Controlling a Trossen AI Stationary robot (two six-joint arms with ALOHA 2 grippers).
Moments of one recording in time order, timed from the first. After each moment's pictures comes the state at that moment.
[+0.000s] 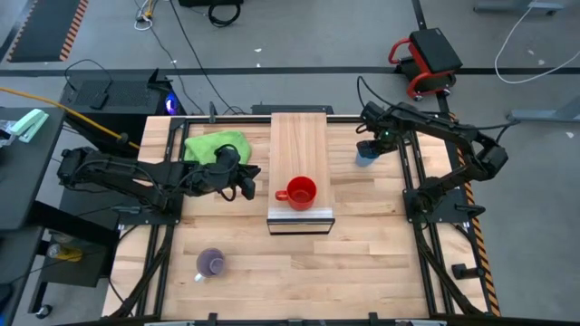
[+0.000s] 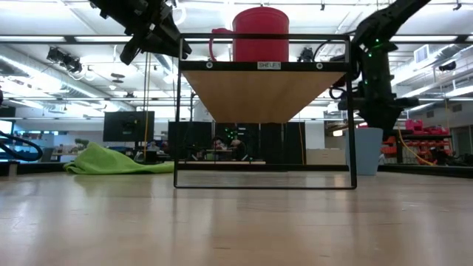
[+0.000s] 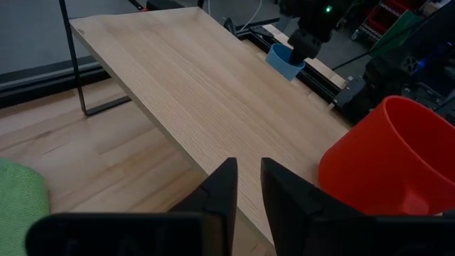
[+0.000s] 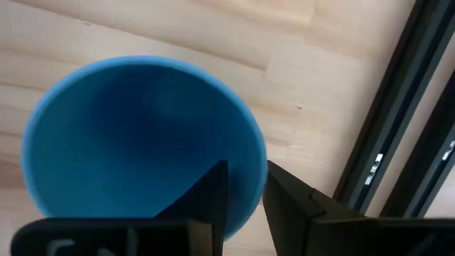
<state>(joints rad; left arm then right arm) -0.09 1.10 0.81 -0.21 -0.58 -0.72 -0.82 1.40 0.96 -1.10 0.07 0.54</state>
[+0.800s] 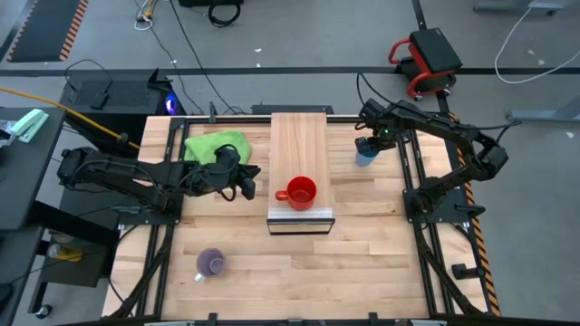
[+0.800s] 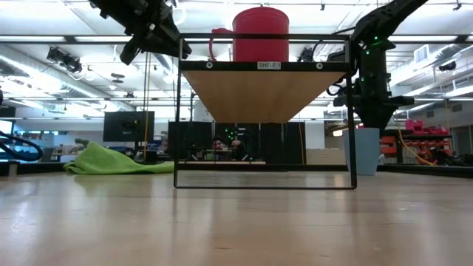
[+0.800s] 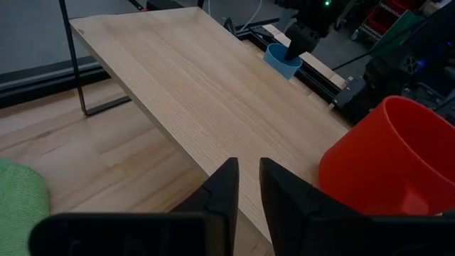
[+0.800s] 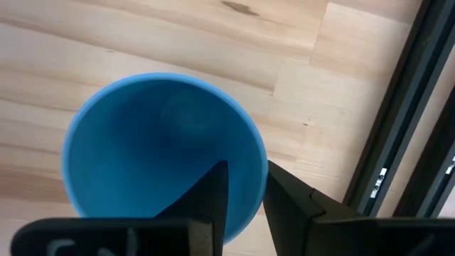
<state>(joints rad) -0.10 1.10 0.81 -0.21 -0.58 -0.72 -0.82 1.40 0.99 -1.08 0.07 0.55</state>
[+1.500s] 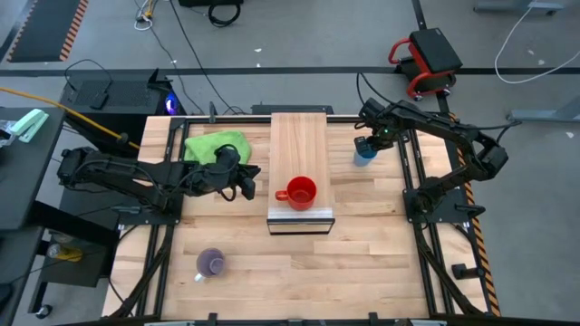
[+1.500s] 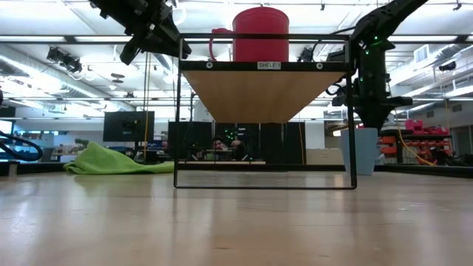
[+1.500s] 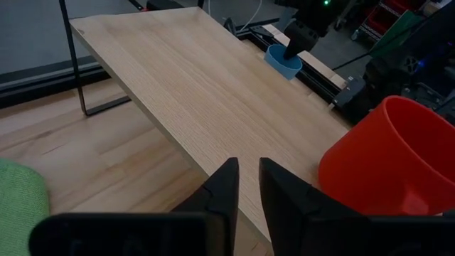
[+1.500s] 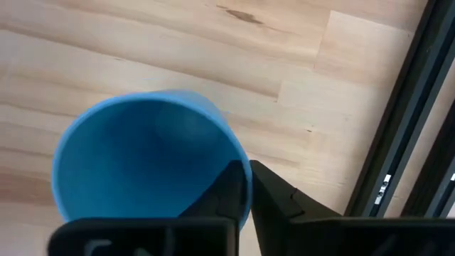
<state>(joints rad) -0.09 1.11 0.81 -0.21 -0.58 -0.72 -0.82 1.40 0.99 -1.06 0.07 0.55</state>
